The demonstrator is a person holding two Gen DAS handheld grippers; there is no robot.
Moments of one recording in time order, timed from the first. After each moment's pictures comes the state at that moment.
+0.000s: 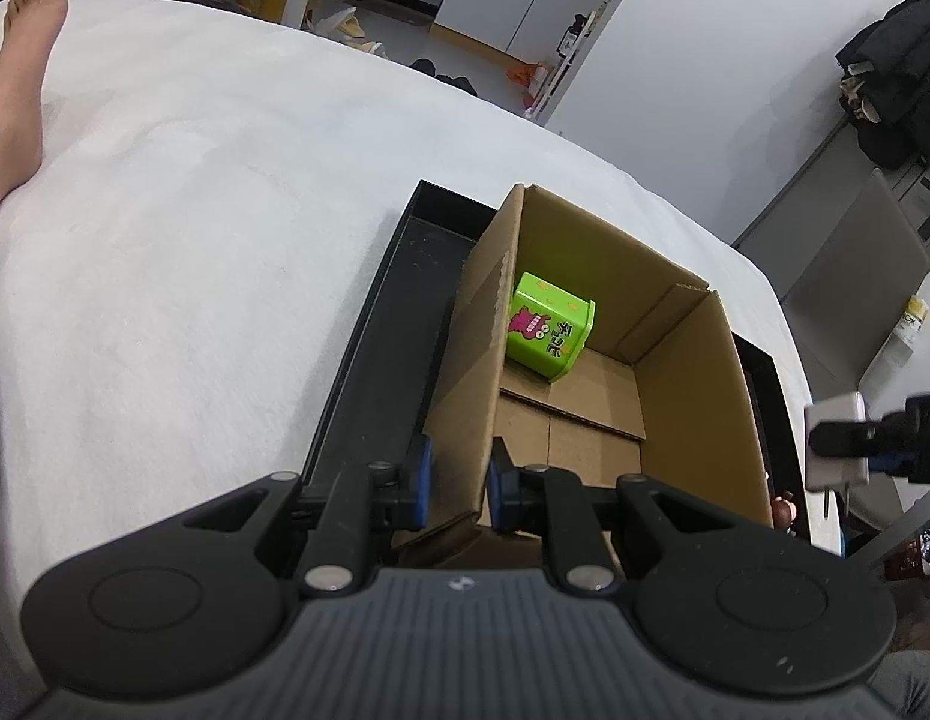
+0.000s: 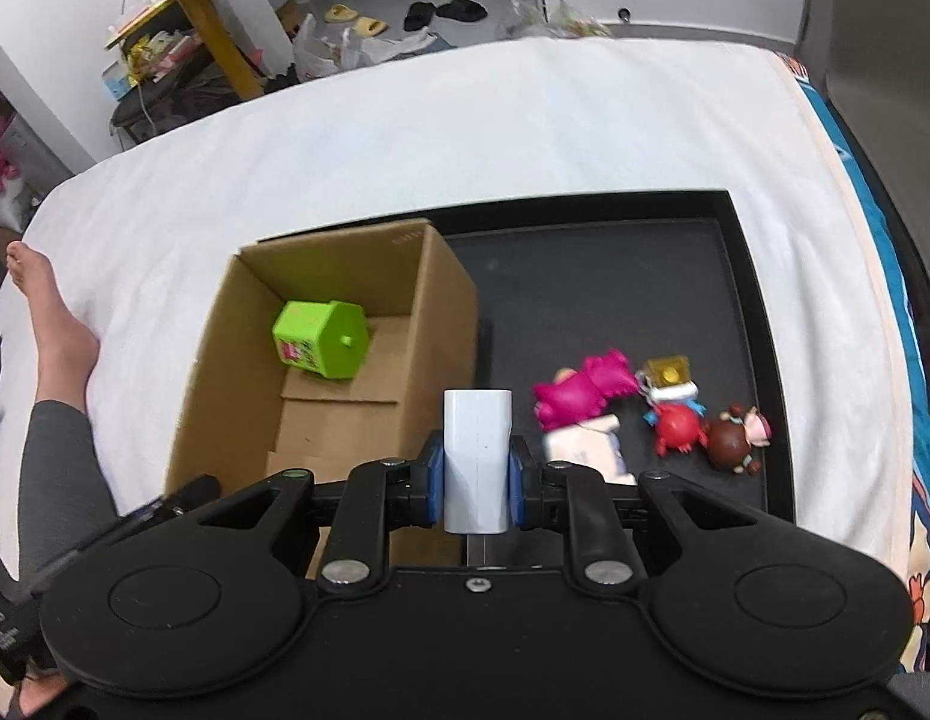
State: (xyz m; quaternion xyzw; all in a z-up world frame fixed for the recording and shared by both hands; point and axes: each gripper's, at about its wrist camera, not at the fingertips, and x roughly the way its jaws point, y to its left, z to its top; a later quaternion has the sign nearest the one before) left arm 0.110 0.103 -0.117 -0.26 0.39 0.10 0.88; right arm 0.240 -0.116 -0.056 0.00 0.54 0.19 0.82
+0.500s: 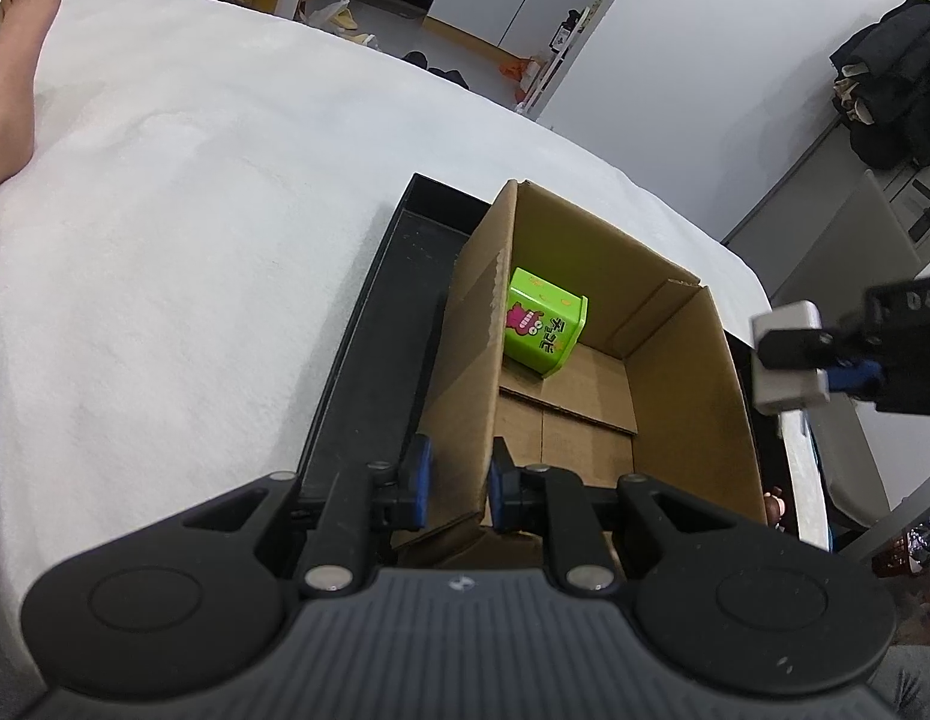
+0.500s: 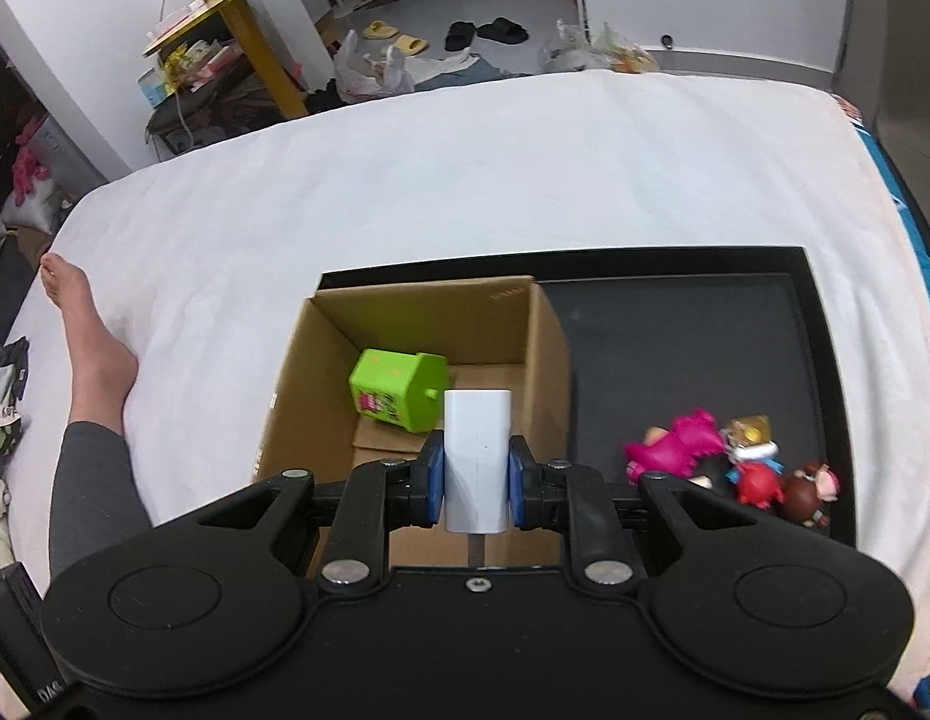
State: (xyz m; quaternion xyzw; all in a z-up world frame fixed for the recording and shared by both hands) left arm 0.110 0.106 -0.119 -0.27 0.40 0.09 0.87; right arm 0.251 -0.067 -0.047 0.00 0.52 0.23 0.83
